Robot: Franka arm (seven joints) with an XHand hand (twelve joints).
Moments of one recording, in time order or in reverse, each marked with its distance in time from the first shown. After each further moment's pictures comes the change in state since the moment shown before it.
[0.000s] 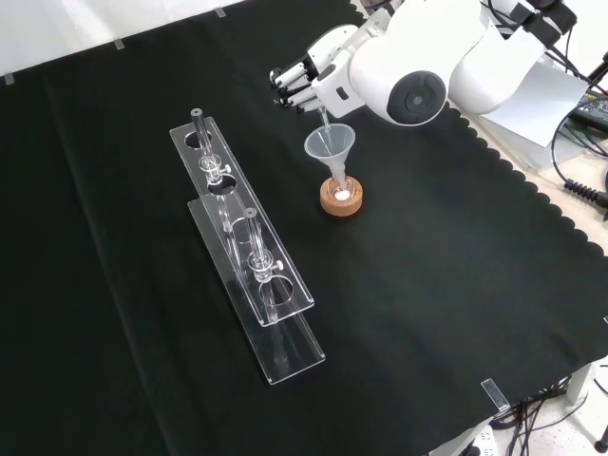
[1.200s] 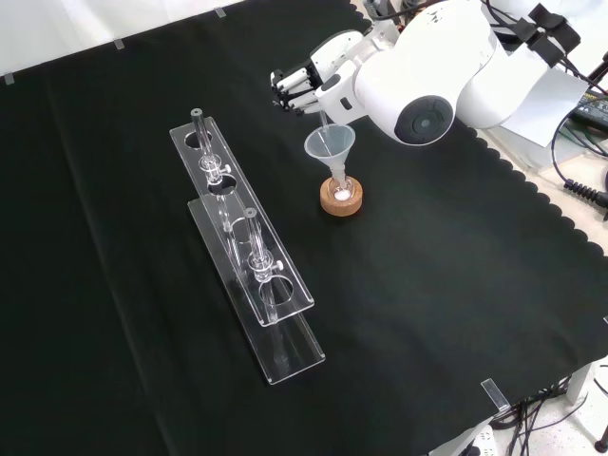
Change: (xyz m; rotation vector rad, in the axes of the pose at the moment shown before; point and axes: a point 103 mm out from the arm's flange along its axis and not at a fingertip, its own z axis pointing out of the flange) arm 0.001 0.001 -0.009 0.019 -0.083 0.017
